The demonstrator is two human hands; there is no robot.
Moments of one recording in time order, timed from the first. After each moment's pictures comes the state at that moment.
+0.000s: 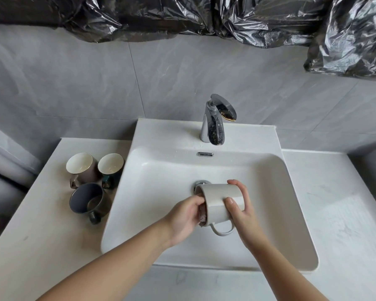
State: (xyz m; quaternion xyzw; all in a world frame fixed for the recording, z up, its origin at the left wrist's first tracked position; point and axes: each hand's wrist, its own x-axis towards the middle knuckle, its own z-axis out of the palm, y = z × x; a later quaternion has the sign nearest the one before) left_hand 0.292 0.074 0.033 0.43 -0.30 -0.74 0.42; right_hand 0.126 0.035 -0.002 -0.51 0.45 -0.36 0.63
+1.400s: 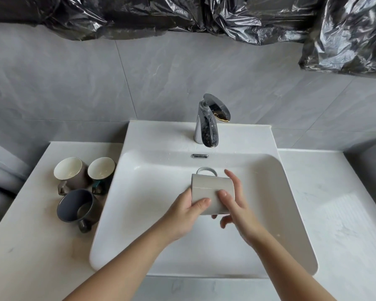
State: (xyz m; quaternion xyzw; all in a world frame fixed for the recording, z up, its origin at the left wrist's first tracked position) left_hand 0.292 0.064 0.029 0.52 -0.48 -0.56 0.43; right_hand 0.126 0.017 0.020 -0.53 0.45 -0.29 0.66
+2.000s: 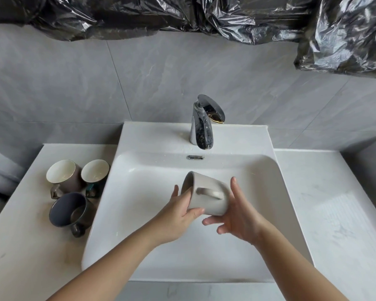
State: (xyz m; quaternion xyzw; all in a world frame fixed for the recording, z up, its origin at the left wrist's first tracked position) left_hand 0.303 0.055 0.028 0.54 -0.65 -0.44 0.30; right_hand 0.123 -0.002 0.025 -0.36 0.40 -0.17 0.82
